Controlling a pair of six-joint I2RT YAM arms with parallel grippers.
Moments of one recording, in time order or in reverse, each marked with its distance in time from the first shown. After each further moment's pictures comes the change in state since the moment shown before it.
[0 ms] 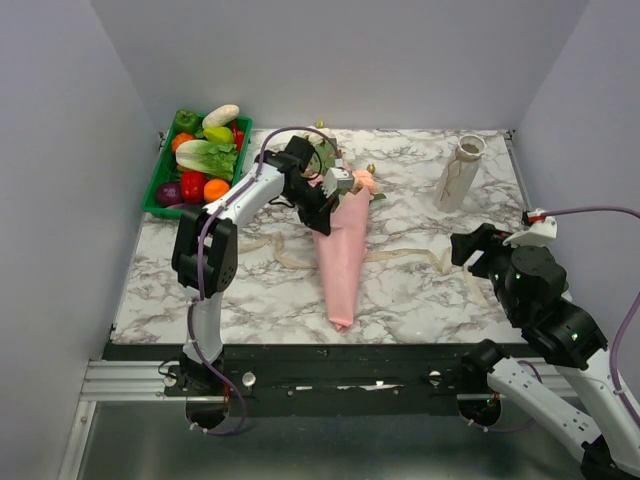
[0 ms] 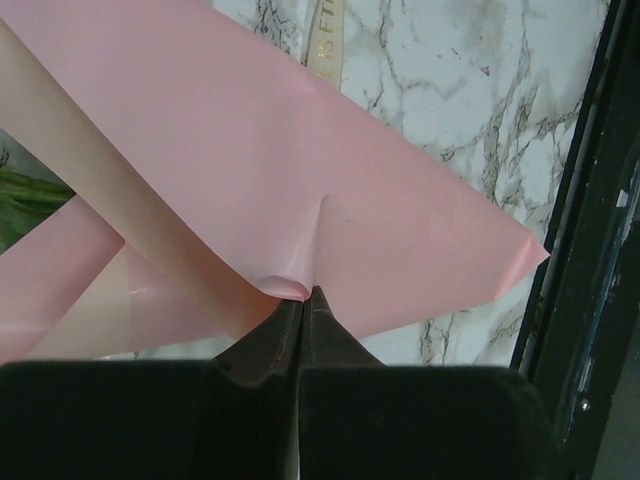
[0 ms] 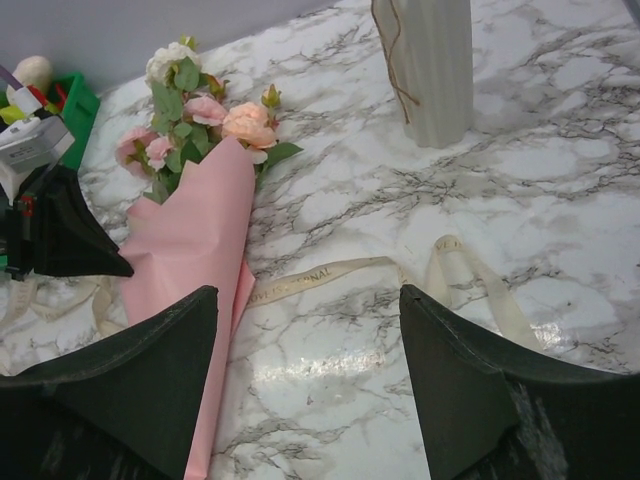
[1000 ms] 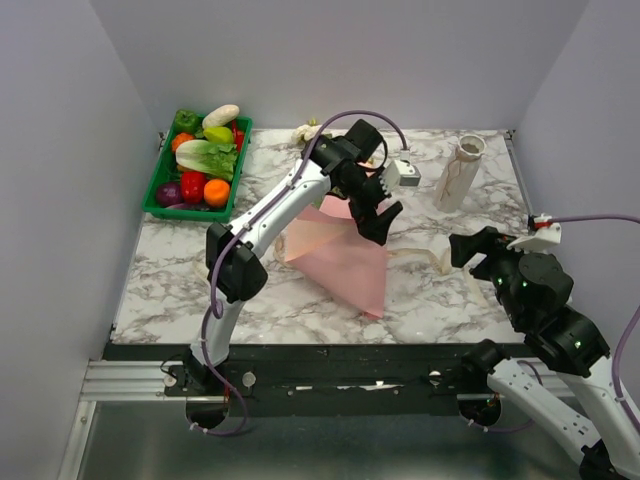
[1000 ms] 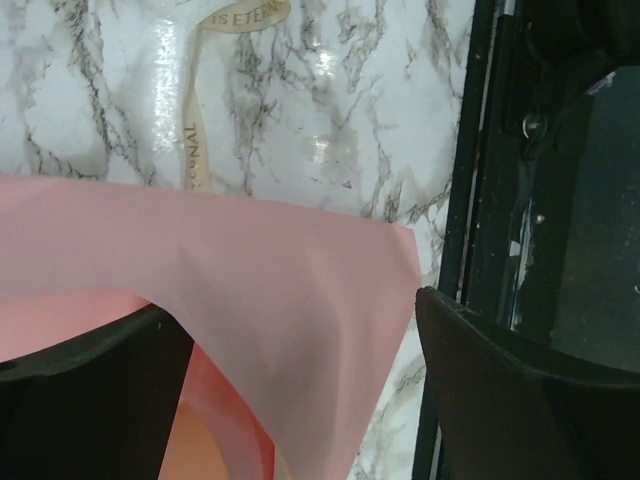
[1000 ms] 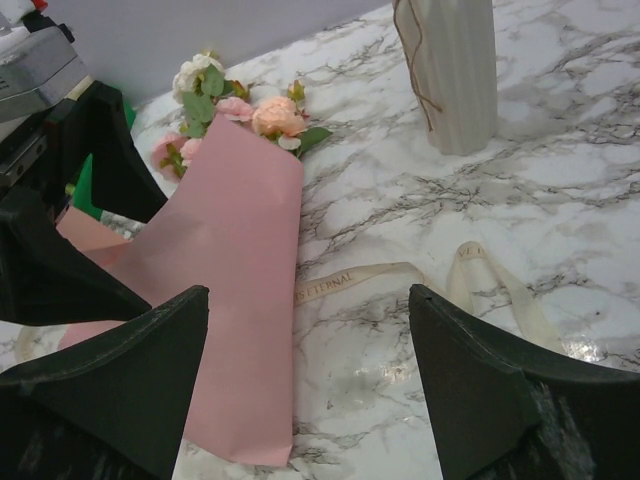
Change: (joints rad) left arm -0.298 0.109 0.562 -0.273 -0.109 -0.160; right arm 0.000 -0.051 -0.027 0.035 -0.030 0.014
